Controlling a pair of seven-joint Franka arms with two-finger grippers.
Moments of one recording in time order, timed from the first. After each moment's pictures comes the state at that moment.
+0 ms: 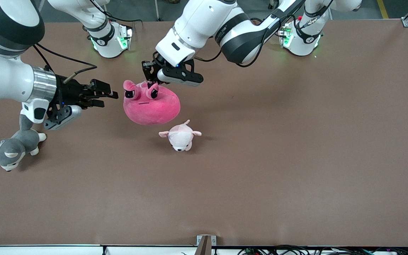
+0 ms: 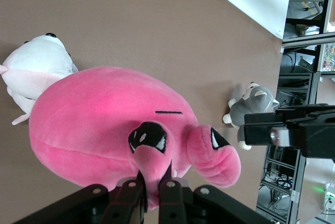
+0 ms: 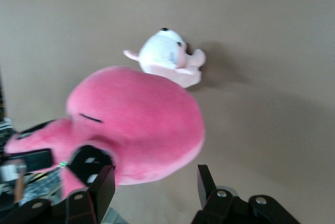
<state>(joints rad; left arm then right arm) -0.58 0.50 -0.46 -1.30 -0.04 2.40 -1.11 0.16 0.14 -0.01 -1.59 0.59 1.56 -0.12</state>
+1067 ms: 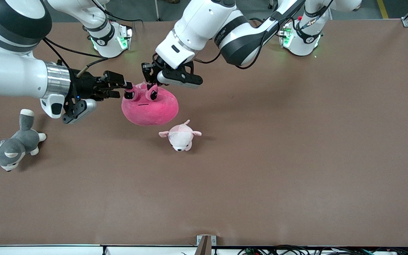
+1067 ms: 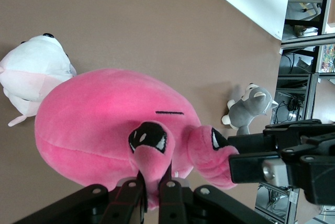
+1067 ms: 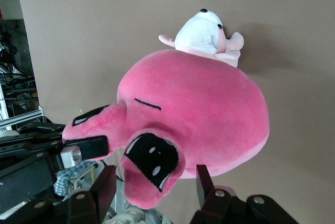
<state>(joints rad) -0.58 0.51 -0.46 -1.30 -0.04 2.41 -1.11 0.22 0.14 -0.01 -1.59 0.65 1.52 -0.06</state>
